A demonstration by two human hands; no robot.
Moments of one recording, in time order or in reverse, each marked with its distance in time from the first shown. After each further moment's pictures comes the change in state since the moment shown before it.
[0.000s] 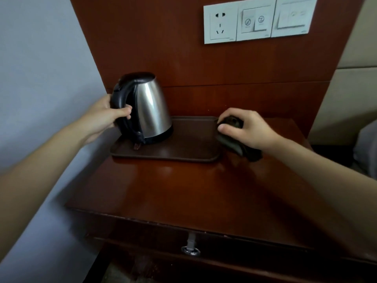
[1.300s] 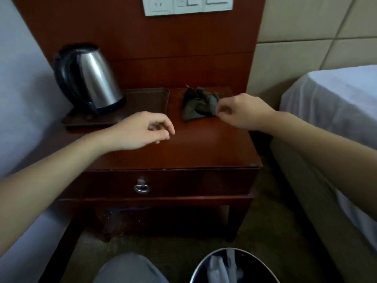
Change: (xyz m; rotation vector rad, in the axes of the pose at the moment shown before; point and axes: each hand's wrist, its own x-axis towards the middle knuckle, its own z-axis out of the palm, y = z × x) left_hand -0.150 0.062 0.148 0.381 -0.643 0.314; right_hand -0.125 -0.038 -0.097 -0.586 -0.276 0.291
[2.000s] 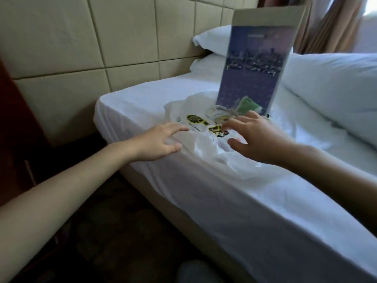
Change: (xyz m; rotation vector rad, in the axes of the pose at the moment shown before) left_hand 0.136 0.338 0.268 0.152 -0.390 0.785; right_hand -0.430 0.114 -0.149 -0.479 0.128 0.734
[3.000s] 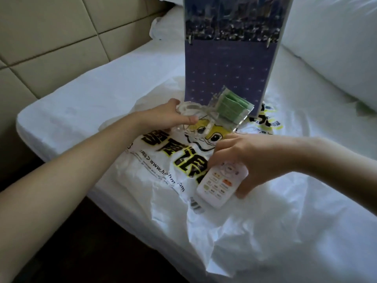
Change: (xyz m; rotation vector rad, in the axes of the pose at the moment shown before) left_hand 0.253 -0.010 0.032 -0.237 -0.302 -0.326; right_hand 0.066 0.127 0.067 0.330 -0.548 -0.234
